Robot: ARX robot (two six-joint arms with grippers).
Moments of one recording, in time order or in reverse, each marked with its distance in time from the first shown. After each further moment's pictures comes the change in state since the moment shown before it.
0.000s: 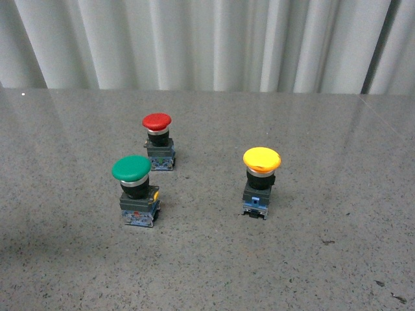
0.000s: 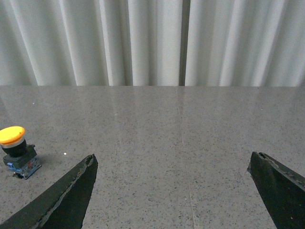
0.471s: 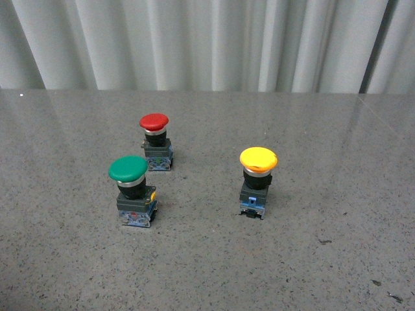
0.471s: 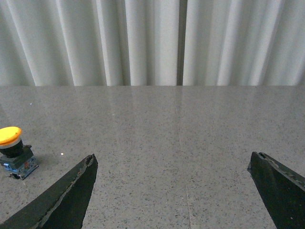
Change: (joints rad) left arm 0.111 -0.216 -0.253 0.015 0.129 -0.009; right arm 0.000 0.000 0.000 0.000 0.000 0.000
